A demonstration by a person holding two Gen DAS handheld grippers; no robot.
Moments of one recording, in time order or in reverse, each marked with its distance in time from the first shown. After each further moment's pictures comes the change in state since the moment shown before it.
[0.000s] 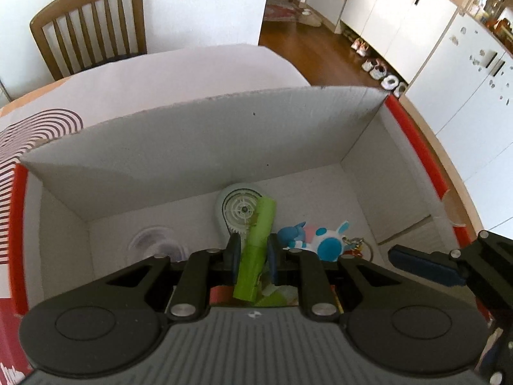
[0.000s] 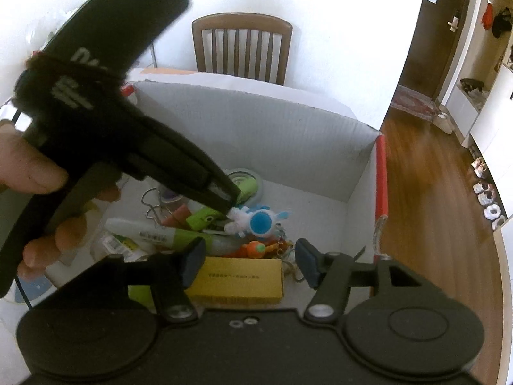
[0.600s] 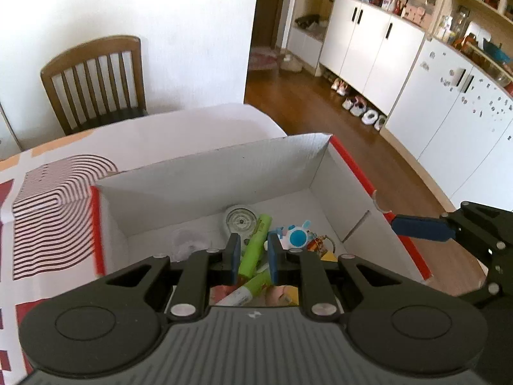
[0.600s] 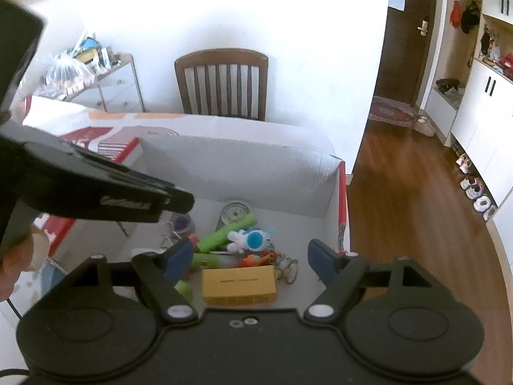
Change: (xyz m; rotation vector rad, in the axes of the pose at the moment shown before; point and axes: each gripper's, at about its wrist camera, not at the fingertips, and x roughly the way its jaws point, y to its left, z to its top) left arm -0.099 0.001 -0.034 0.069 -0.198 -0.022; right arm -0.063 0.000 -0.005 0.105 -0.116 -0.029
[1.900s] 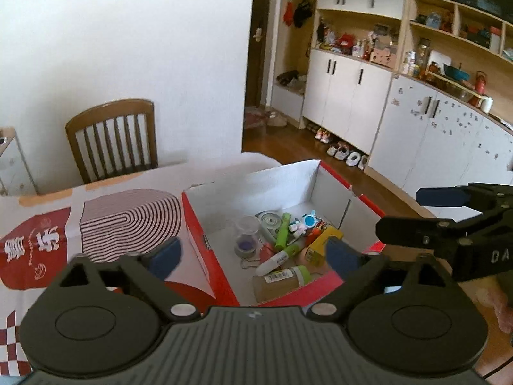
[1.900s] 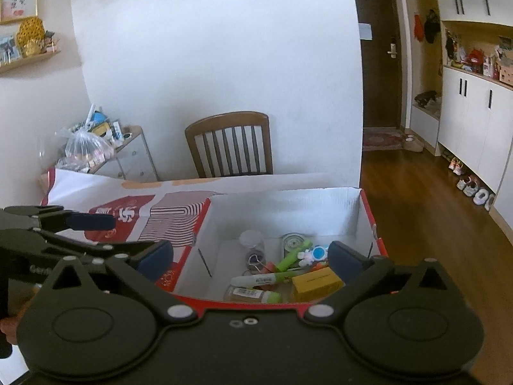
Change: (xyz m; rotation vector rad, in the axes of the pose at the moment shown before) left arm -0.144 0.058 -0.085 0.097 -0.249 -0.044; right arm -0.100 0.084 -0.022 0.178 -0.226 -0.006
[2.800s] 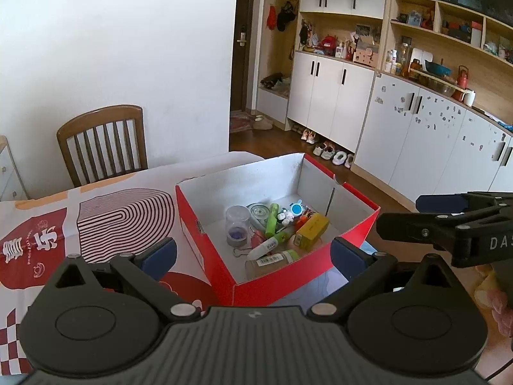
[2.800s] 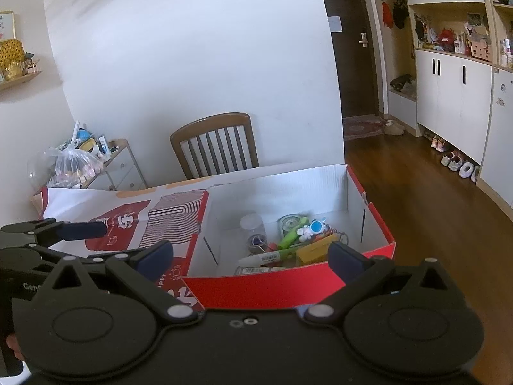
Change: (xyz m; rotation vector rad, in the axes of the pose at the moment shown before) left arm -0.025 0.002 -0.019 0.035 -0.010 -0.043; right arm -0.023 0.021 -0.028 0.112 -0.017 -0.060
